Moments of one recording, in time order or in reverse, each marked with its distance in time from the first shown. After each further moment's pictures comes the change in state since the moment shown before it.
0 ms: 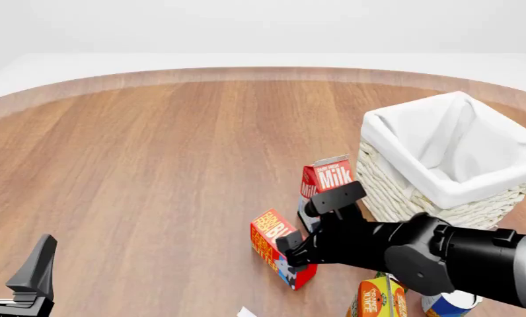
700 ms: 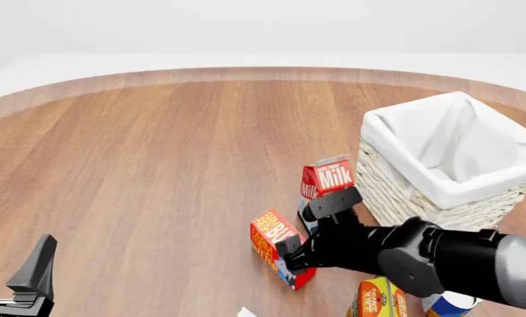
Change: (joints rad) left arm 0.000 0.000 0.000 0.000 0.000; right arm -0.002 0.045 0.015 -0.039 0.007
